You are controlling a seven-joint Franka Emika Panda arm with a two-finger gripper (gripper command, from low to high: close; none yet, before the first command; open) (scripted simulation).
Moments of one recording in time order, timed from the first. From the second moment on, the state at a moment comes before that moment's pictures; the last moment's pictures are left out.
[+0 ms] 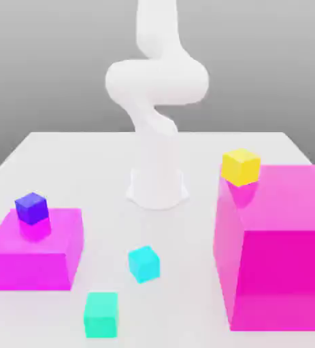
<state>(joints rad) 0.00 -0.74 0.01 -2.37 -0.03 2.35 0.76</state>
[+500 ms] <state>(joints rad) 0.03 -0.28 -0.12 -2.87 -0.12 2.75 0.41</state>
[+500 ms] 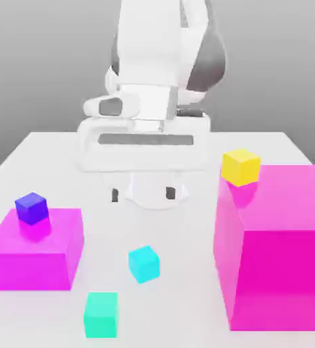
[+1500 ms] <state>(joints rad) -0.03 0.18 -0.03 -2.93 0.06 3.11 0.16</state>
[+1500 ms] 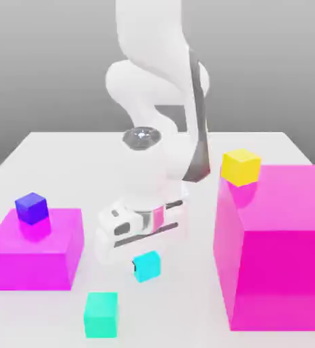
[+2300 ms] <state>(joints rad) 0.14 -0.04 -0.12 -2.90 0.41 2.96 -0.14</state>
